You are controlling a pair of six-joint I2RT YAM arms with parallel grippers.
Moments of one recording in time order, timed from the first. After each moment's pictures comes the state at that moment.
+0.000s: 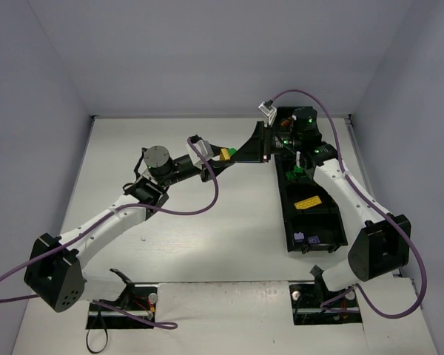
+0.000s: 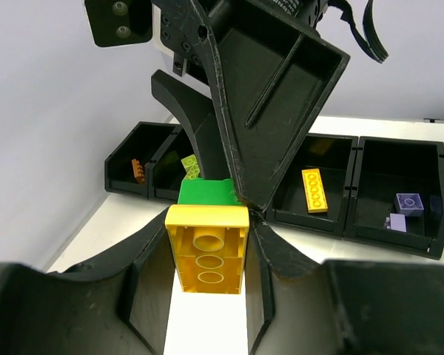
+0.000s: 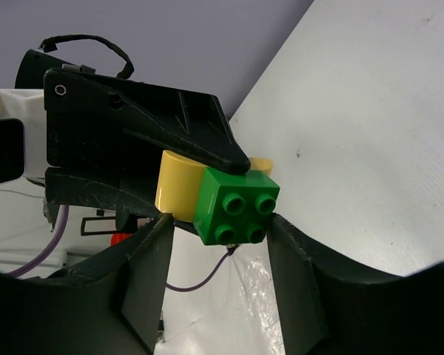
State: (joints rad) left arm -0.62 1.29 0.96 0.45 0.58 0.16; right arm 0.32 1.48 1.25 -0.08 -1.12 0.71
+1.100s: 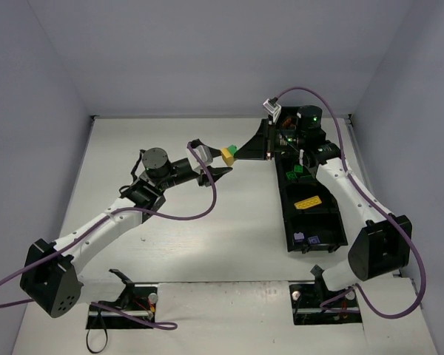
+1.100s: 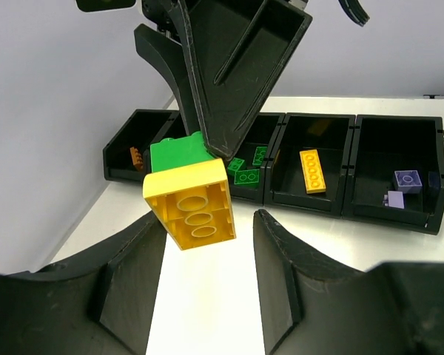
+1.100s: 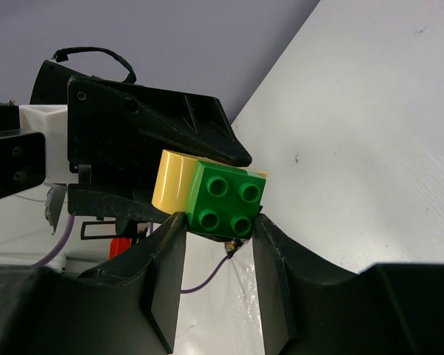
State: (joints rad) left arm -0.61 1.25 0.94 0.38 0.59 0.23; right arm 0.28 1.48 1.26 -0.07 -1.14 0.72
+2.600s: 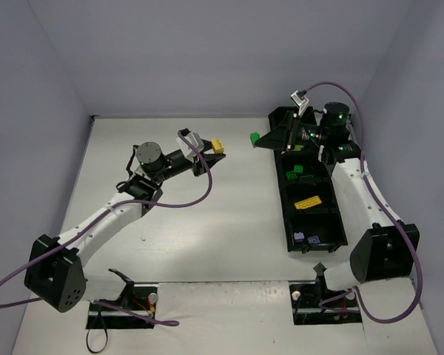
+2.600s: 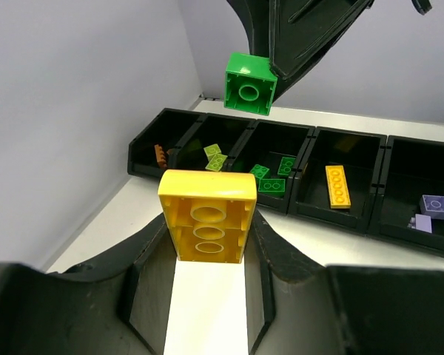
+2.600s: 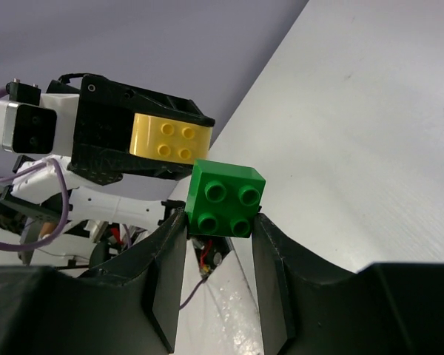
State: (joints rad) left arm -0.54 1.30 0.95 0.47 0.59 0.13; right arm 0.13 1.45 1.26 -0.06 -1.15 0.69
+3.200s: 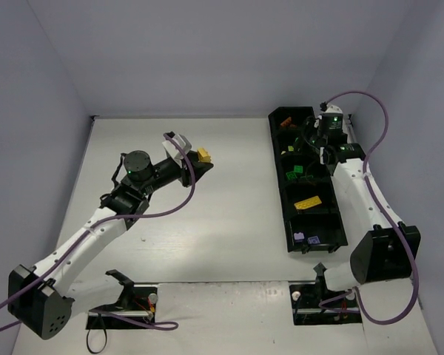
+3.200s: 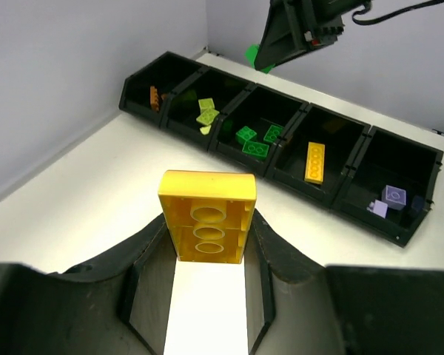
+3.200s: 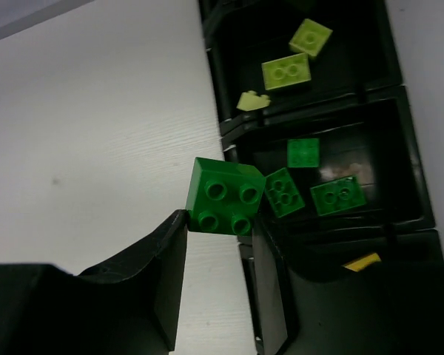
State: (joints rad) left arm -0.53 1.11 0.92 0.19 0.46 0.01; right arm 0.11 1.43 1.27 -0.47 -0.04 0.39
